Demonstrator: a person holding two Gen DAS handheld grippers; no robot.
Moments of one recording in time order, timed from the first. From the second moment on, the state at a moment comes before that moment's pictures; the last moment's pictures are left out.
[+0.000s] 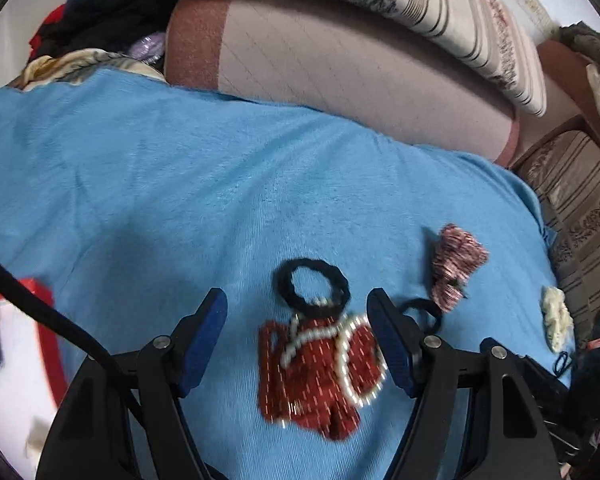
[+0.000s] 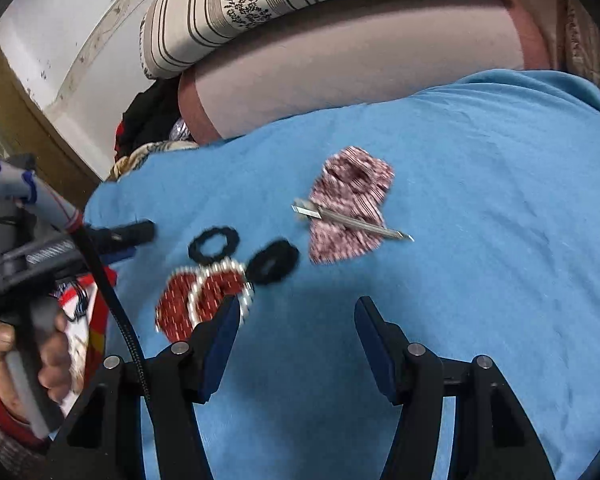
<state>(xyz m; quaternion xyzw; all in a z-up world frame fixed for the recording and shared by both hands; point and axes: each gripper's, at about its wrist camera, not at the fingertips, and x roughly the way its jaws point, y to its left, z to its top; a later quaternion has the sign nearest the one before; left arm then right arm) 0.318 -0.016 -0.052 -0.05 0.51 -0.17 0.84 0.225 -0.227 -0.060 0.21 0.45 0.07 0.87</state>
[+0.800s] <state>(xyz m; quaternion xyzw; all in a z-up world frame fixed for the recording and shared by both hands) 0.335 -0.037 -0.069 -0.04 0.53 -0.21 0.82 0.249 -0.217 -0.084 0.23 0.46 0.06 0.85</state>
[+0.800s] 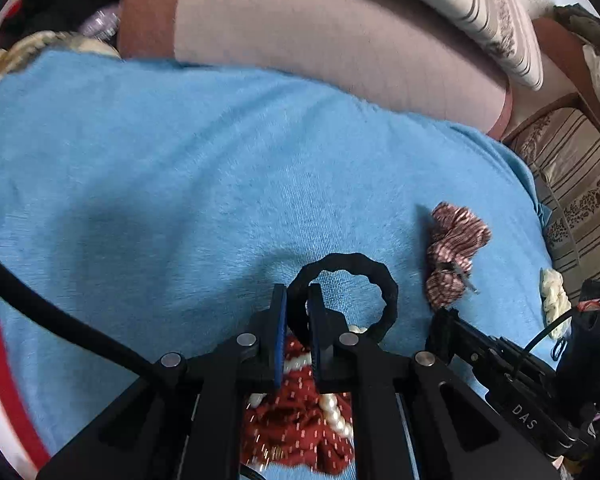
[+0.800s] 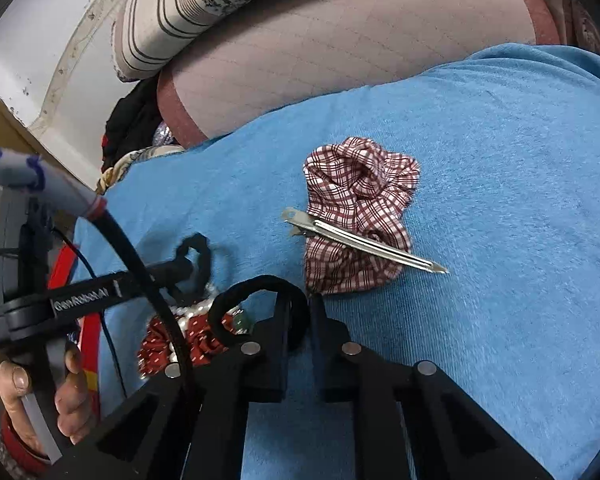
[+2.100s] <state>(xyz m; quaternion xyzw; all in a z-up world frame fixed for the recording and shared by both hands) 0.218 0.339 -0.052 -0.09 0.49 0.07 0.86 0.200 0.149 -0.055 0.01 0.51 0.30 0.81</state>
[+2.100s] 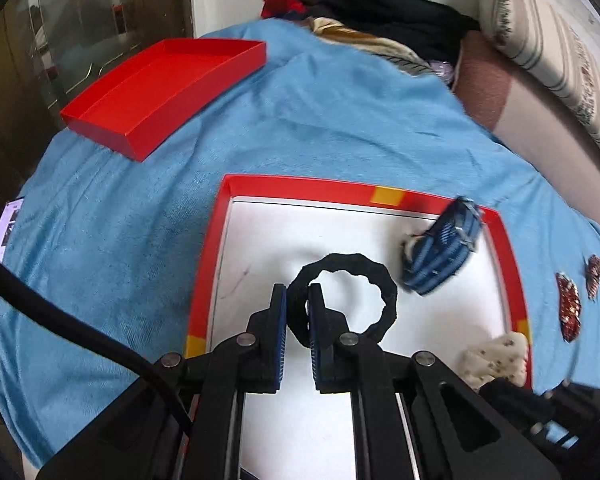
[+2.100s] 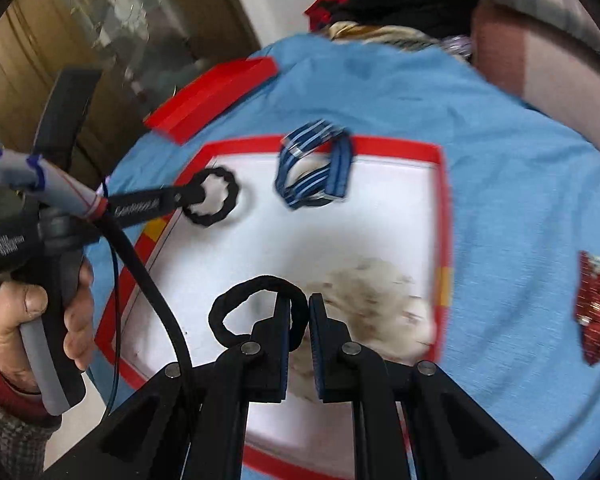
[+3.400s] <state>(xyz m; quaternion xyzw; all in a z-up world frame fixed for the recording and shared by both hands) 0.139 0.281 0.033 0.03 0.40 0.13 0.91 0.169 0.104 -0.006 0.01 0.45 0.28 0.85</state>
